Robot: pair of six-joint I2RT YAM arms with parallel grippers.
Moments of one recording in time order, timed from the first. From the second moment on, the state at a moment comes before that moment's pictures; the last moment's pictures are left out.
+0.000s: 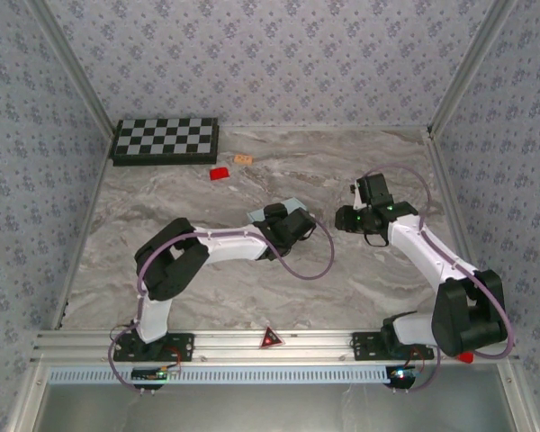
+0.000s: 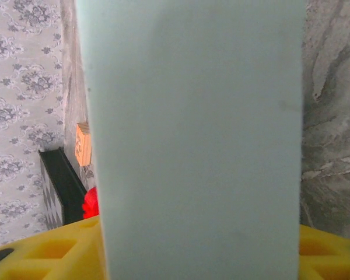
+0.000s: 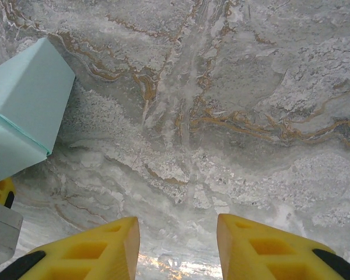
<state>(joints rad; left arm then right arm) -1.02 1.96 1.24 -0.21 -0.73 0.58 0.26 1.31 0.89 -0.58 -0.09 0.33</state>
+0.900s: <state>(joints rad) -0.96 1.72 1.22 -0.33 -0.39 0.28 0.24 1.31 0.85 -0.55 -0.08 0.33</state>
